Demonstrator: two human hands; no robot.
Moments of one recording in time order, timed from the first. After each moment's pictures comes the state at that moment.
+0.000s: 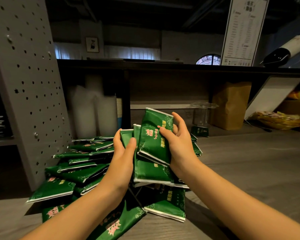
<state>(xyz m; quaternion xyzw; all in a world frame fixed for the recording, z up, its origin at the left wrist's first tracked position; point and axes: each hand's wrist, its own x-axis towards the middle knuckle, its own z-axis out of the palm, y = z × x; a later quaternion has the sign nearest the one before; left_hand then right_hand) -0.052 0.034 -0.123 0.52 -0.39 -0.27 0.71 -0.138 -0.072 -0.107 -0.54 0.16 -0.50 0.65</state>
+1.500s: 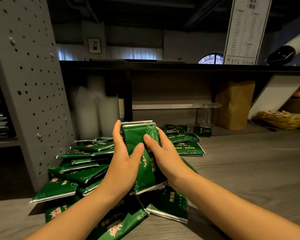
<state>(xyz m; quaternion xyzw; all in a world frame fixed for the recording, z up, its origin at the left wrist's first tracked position) -0.056 0.038 -0.119 0.57 -0.47 -0.12 0.66 -0.133 -0.046 -0.118 -0.69 0.14 -0.37 0.61</state>
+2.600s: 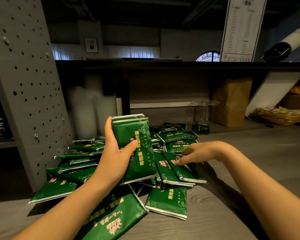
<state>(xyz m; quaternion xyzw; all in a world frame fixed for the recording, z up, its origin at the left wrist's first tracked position) -0.036 0.036 -0.113 0.56 -0.46 -0.15 0.67 -0.192 -0.142 -0.095 -0.89 0.41 0.11 0.18</state>
